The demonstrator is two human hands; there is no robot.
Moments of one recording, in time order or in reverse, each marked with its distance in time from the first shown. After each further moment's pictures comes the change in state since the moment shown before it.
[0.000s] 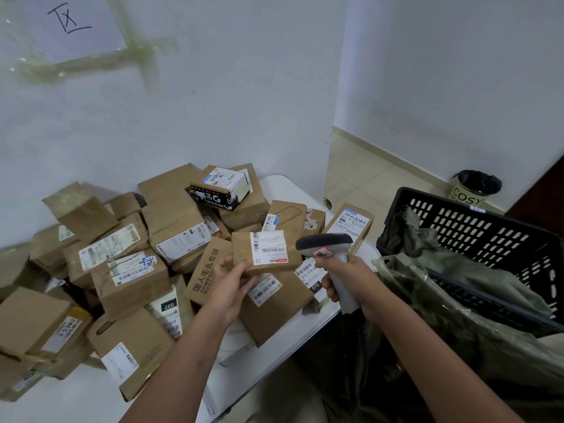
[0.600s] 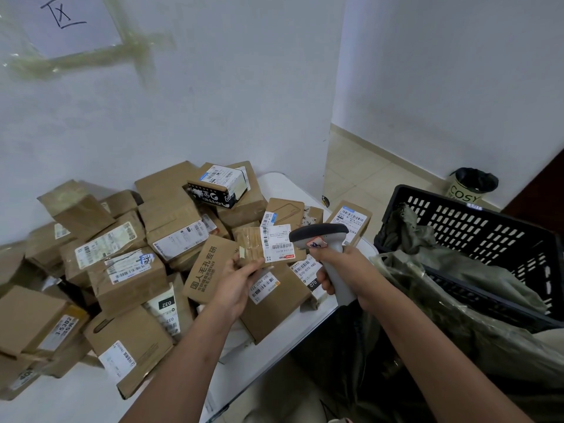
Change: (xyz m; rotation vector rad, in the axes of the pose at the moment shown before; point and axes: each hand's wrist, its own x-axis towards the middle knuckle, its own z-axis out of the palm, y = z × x) left_hand -0.010 -0.002 0.019 -0.099 -0.105 -0.021; right_hand -0.010 -0.017 0.004 0.025 -0.030 -0.053
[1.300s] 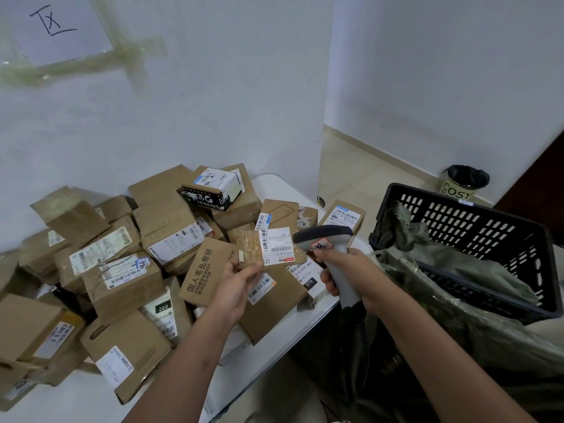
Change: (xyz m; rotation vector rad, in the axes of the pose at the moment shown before) left_hand 0.004 -0.009 -0.005 0.095 -0.021 -0.023; right_hand -0.003 0.010 -0.016 0.063 0.016 0.038
